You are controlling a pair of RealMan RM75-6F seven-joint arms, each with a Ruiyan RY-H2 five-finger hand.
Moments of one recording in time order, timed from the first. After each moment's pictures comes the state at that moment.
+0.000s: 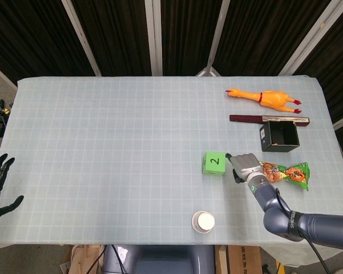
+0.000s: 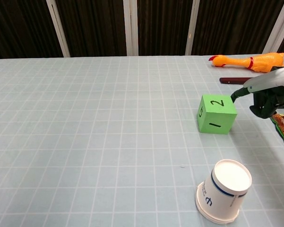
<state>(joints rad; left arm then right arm) -0.06 -1.12 -0.05 -1.61 1.53 1.55 0.08 1.11 -1.16 -0.05 -1.79 -0.21 0.76 -0.69</state>
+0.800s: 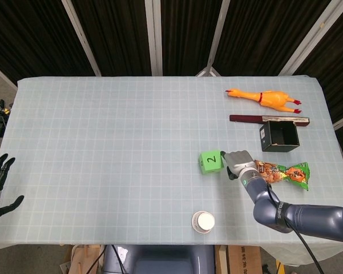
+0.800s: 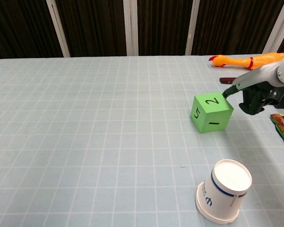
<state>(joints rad) -0.06 -1.12 -0.05 -1.61 1.52 1.54 0.08 1.25 -1.20 -0.09 -1.74 -0.06 0.71 -0.68</state>
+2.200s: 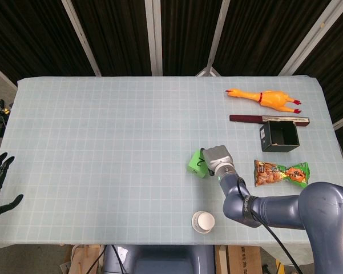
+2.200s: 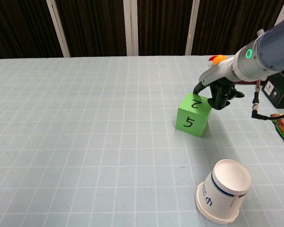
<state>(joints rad) -0.07 -1.11 -0.05 -1.61 1.50 1.52 0.06 1.48 -1.31 -0.10 -1.71 0.17 0.78 -0.79</state>
